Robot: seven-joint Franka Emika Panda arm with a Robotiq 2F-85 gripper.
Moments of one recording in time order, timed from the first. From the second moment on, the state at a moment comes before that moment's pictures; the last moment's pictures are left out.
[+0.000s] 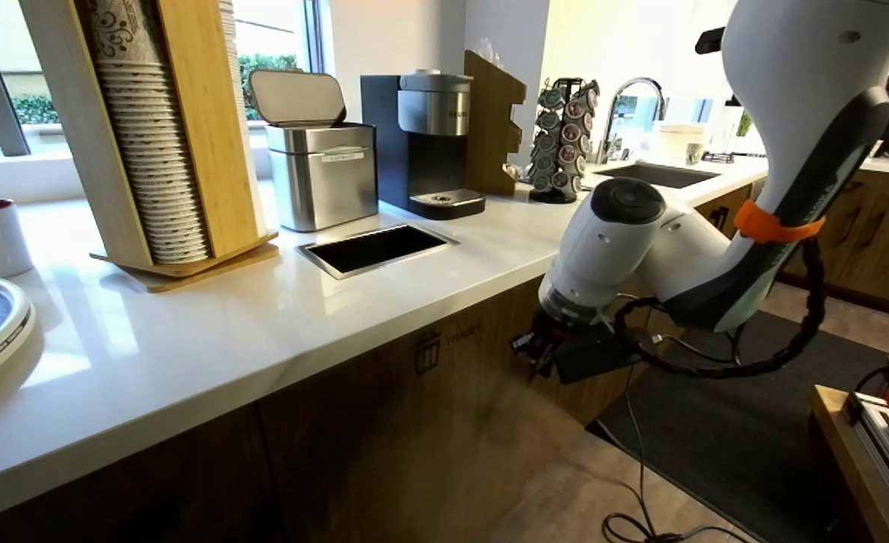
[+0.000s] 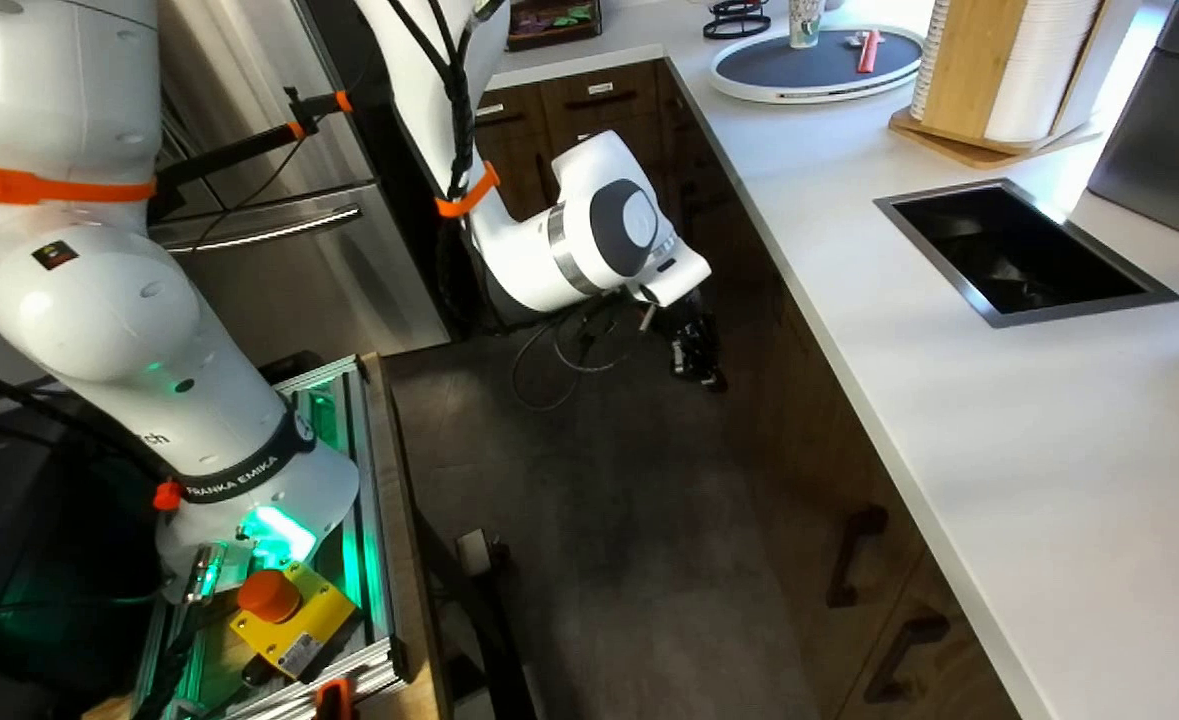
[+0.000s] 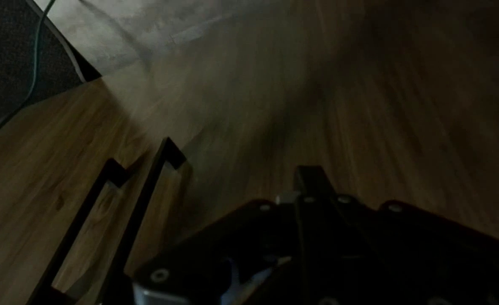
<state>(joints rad) 0.49 0.55 -0.66 -2.38 -0.94 3.14 1.63</state>
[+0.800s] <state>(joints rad) -0.05 0.12 -0.06 -2.77 -0.66 2.83 0.82</state>
